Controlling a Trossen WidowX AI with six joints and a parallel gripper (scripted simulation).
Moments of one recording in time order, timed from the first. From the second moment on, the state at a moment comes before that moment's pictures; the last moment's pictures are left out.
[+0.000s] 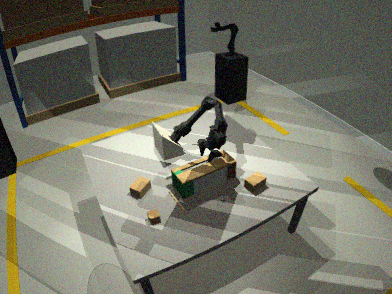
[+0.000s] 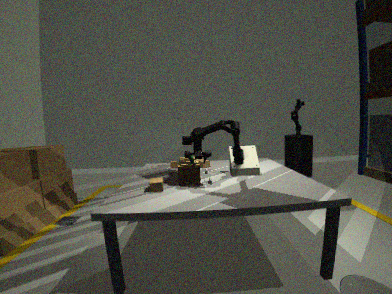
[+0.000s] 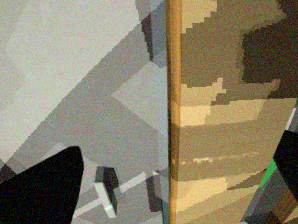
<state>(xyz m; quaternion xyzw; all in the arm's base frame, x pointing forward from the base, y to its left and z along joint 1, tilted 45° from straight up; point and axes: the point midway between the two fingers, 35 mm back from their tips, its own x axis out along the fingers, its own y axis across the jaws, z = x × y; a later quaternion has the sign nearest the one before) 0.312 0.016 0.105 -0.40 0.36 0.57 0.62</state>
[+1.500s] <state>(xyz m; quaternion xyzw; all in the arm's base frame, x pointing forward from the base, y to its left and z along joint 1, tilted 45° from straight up) 0.309 -0.009 0.046 -0.40 0.37 0.57 0.62</state>
